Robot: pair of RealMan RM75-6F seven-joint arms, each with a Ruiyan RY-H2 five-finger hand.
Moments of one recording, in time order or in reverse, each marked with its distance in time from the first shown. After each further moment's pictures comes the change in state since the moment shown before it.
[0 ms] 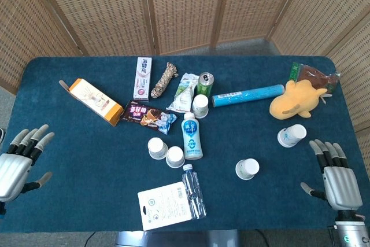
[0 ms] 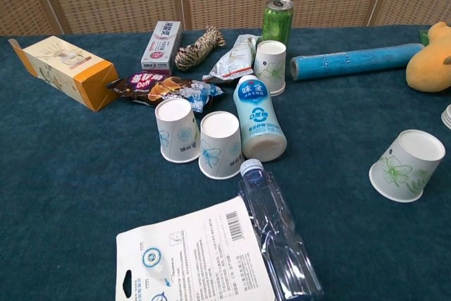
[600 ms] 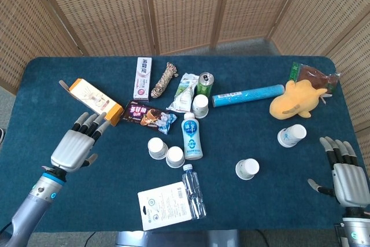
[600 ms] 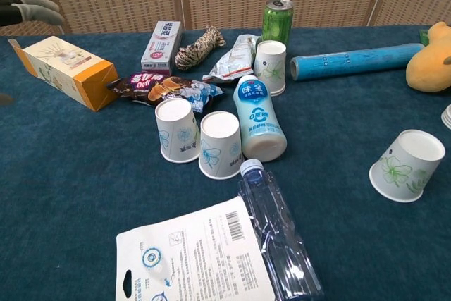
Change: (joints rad) left arm -0.295 -0.199 -0.107 -0.078 -0.249 -0.264 0.425; right arm 0.003 0.016 0.030 0.029 0.061 -0.014 0.062
